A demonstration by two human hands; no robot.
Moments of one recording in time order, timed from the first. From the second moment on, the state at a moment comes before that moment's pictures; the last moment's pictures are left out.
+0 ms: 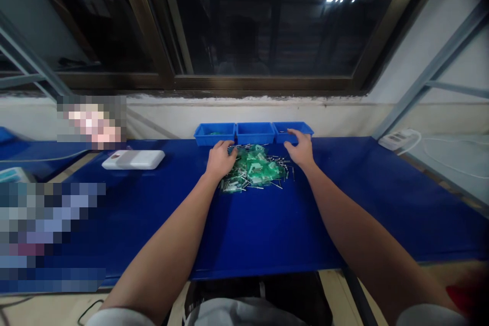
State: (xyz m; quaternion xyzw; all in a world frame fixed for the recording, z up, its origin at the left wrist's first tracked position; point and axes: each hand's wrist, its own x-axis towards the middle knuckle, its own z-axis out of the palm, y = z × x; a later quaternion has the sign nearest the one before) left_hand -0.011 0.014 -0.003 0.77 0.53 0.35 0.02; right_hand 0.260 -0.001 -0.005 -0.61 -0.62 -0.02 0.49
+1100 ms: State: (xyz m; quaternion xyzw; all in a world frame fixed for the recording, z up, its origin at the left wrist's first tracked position) left_hand -0.008 0.010 -0.010 0.80 0.54 0.23 0.12; right_hand 0.233 -0.009 -0.011 -0.62 -0.73 0.09 0.28
